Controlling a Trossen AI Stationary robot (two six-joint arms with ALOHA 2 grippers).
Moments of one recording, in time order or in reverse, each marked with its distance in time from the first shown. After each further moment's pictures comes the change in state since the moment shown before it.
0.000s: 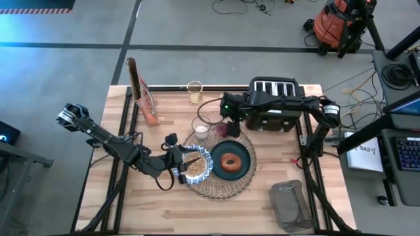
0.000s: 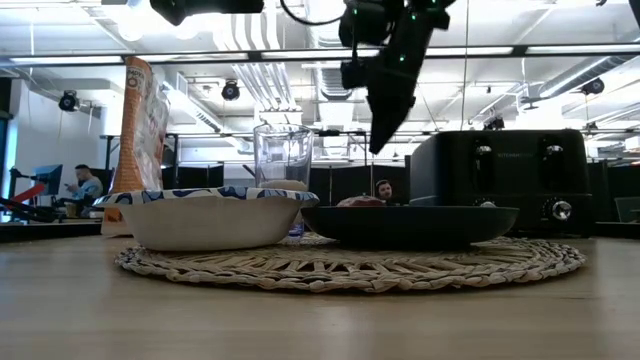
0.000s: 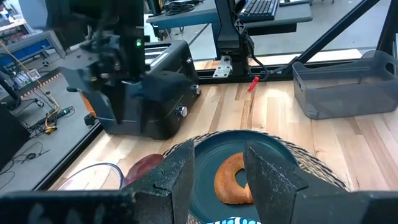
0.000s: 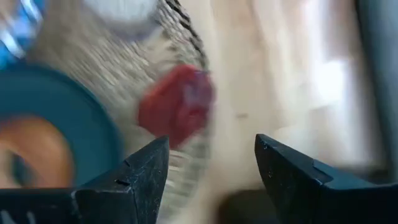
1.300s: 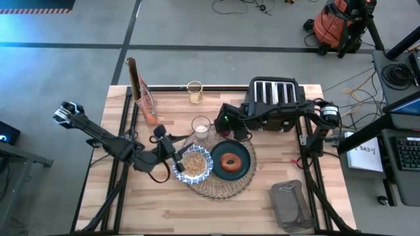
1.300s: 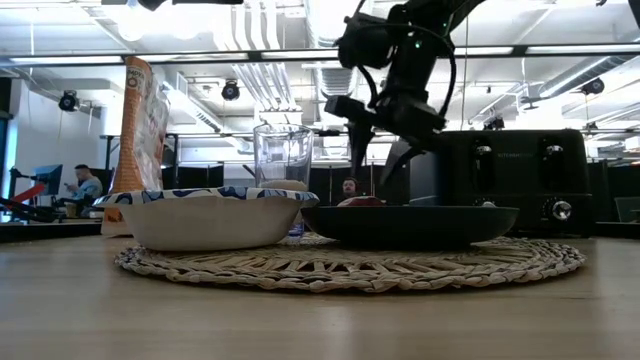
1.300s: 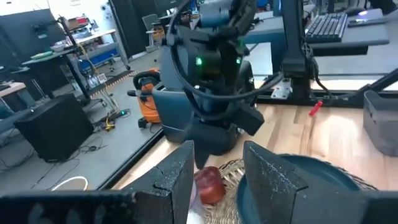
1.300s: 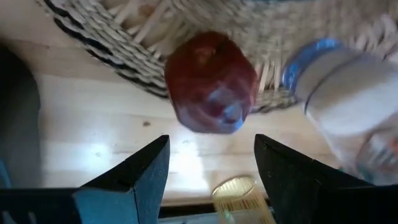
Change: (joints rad) left arm 0.001 -0.095 0.000 -0.029 -0.238 0.022; right arm 0.050 0.013 -0.186 0.252 0.075 -2.068
